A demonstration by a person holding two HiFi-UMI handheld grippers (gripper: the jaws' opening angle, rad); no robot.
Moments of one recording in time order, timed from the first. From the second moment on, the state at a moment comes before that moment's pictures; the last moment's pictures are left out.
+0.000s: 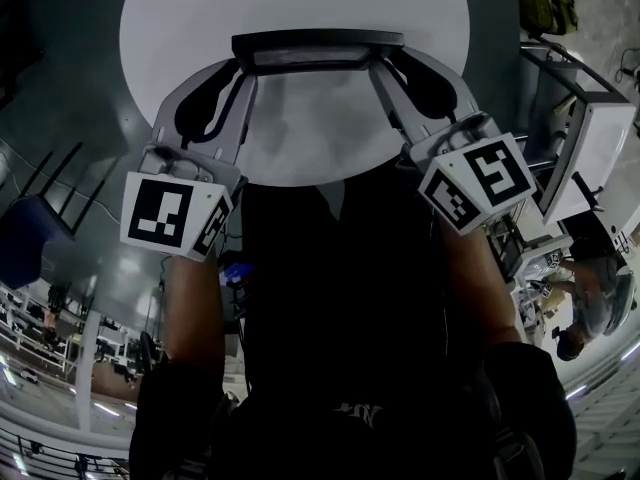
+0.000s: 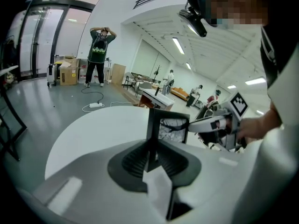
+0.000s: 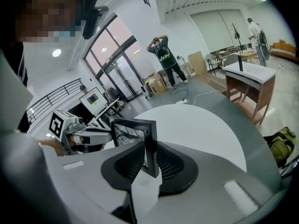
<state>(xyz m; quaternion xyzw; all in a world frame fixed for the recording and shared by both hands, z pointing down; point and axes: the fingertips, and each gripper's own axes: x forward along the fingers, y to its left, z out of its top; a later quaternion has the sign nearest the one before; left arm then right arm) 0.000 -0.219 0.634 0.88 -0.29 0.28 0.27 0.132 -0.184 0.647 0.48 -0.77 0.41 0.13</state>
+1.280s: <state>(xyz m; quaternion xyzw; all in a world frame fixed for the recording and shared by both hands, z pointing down) -0.011 -0.230 0.681 0.87 -0.29 0.30 0.25 0.119 -0.202 0.686 0.49 -0.77 0.34 0.20</state>
